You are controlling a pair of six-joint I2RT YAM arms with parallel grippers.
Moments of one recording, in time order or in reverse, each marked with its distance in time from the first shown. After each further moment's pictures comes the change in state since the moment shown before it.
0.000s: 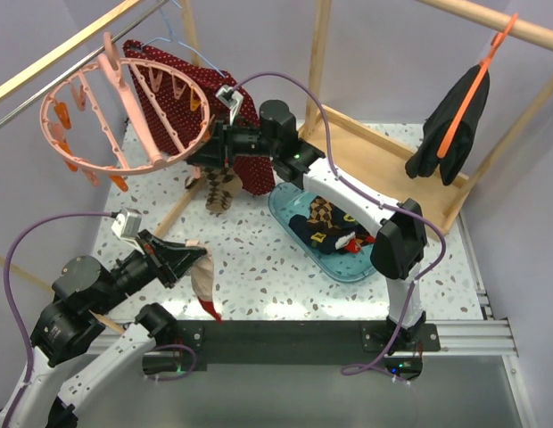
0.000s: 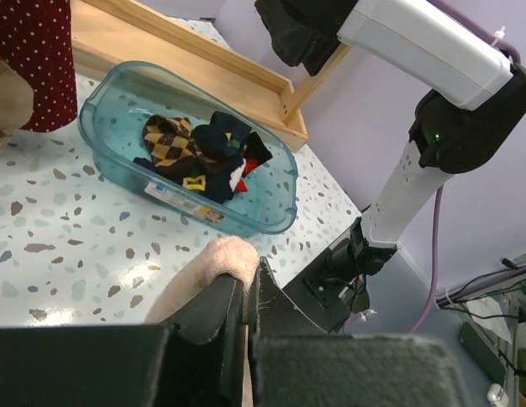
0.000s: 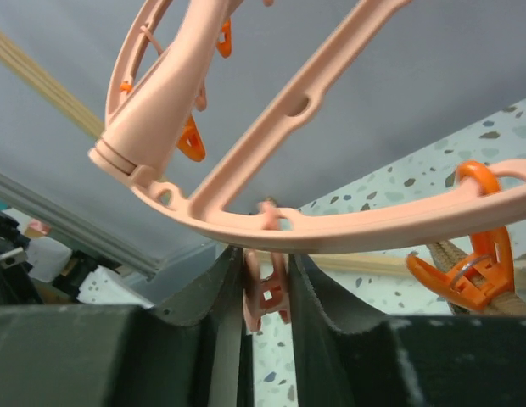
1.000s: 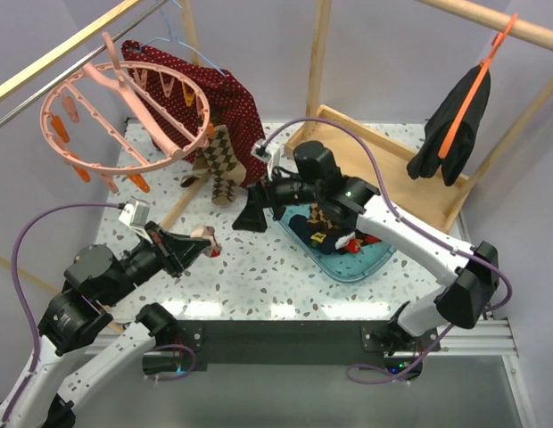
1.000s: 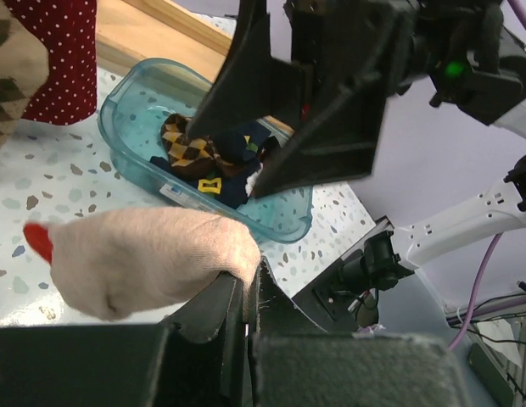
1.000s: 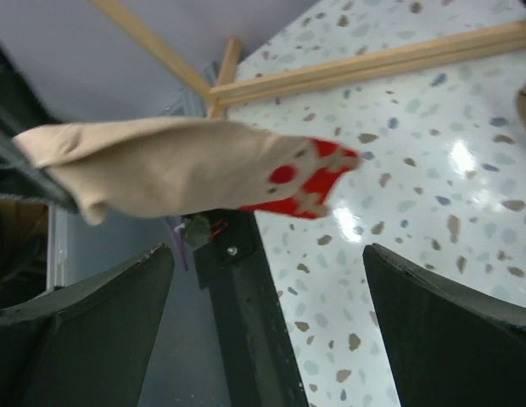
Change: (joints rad) left arm 0.000 0.069 -0.002 0.024 -0.057 -0.016; right arm 0.030 -0.484 -0.489 -0.443 0.134 -0.245
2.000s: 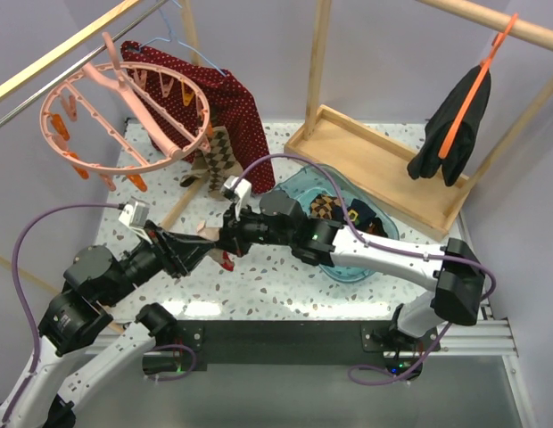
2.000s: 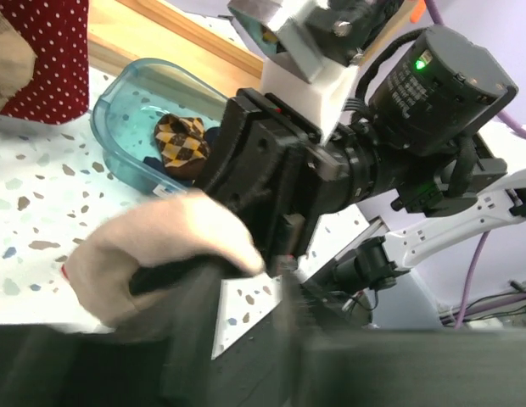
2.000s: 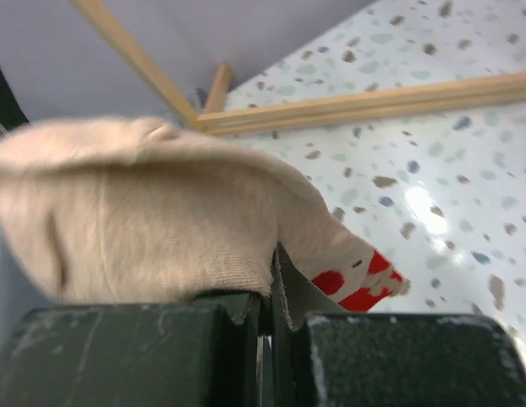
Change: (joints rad) left arm 0.002 -0.003 -0.004 0.011 0.013 -0.017; right arm 0.299 0.027 -0.211 0.435 0.303 0.018
